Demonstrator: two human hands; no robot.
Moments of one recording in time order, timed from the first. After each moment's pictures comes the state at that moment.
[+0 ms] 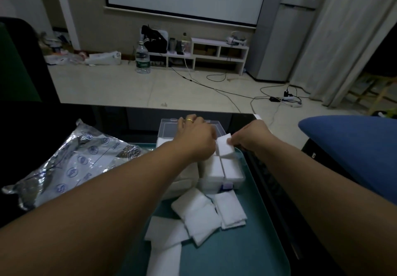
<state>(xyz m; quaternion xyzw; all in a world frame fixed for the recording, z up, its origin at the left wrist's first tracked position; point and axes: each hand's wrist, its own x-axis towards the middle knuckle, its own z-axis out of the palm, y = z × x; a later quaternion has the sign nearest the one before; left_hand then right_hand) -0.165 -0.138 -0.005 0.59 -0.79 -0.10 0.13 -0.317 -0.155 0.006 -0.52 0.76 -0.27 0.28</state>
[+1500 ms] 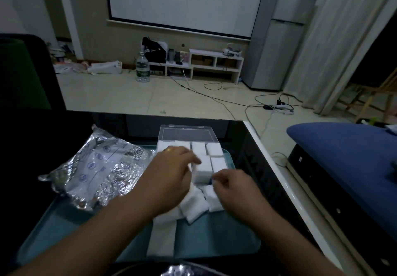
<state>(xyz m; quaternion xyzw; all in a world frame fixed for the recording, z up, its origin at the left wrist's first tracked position) -0.122 -0.001 0.004 0.50 -0.81 -0.07 0.30 -0.306 0.007 -0.004 -0.71 0.64 -0.23 0.19</state>
